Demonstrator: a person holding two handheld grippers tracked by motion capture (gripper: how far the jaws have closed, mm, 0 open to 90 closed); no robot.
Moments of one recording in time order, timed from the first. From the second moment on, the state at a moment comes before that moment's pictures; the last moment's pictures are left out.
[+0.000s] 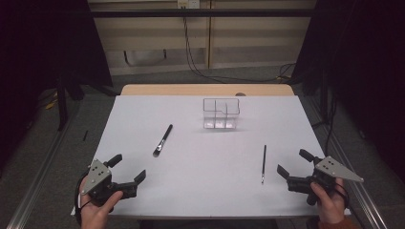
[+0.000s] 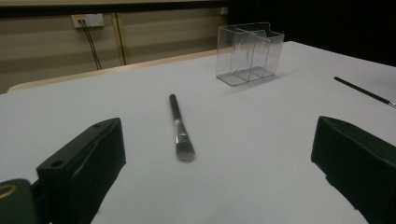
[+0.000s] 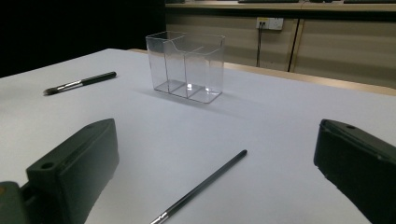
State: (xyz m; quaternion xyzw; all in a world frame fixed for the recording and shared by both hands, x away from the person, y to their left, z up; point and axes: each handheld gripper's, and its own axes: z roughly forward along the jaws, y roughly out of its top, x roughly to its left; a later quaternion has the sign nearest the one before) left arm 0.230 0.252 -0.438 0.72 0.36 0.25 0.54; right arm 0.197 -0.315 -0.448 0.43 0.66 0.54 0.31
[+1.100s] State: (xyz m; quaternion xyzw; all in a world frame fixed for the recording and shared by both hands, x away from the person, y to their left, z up) left arm 0.286 0.215 -0.438 0.74 0.35 0.24 0.52; right arm 0.196 -0.307 -0.449 0.42 0.68 0.53 0.29
